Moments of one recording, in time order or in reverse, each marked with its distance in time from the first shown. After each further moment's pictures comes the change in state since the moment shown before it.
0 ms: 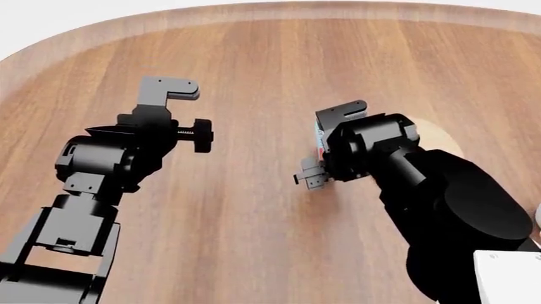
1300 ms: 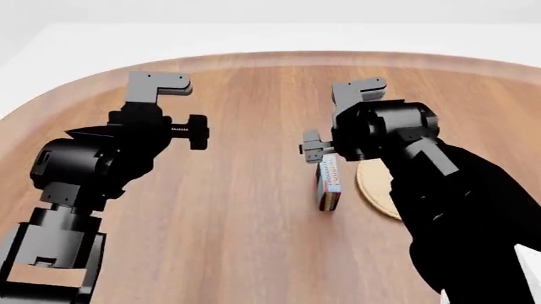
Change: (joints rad) left arm 0.063 -0.061 -0.049 0.236 -0.080 -0.109 -0.062; right arm 0.023 0.048 0.358 -0.047 -0.186 -0.041 0.164
